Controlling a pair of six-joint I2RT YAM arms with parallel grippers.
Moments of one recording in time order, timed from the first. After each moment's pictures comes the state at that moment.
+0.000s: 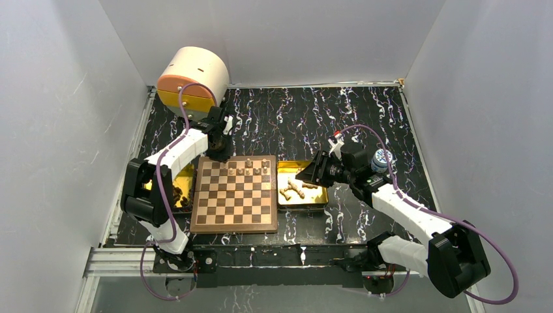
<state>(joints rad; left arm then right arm) -0.33 1.68 1.22 -0.72 -0.08 -0.16 0.52 1.09 0.58 -0.04 -0.46 0.83</state>
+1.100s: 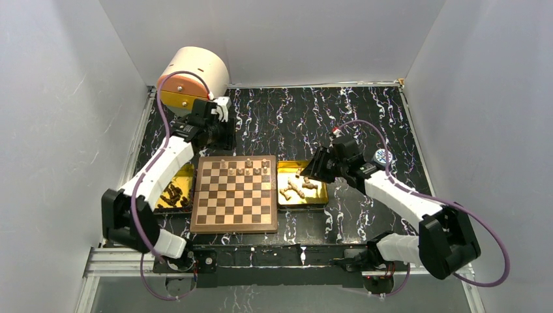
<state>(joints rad) -0.33 1.47 1.24 -0.66 0.08 -0.17 0.52 1.20 0.69 -0.21 -0.29 0.78</state>
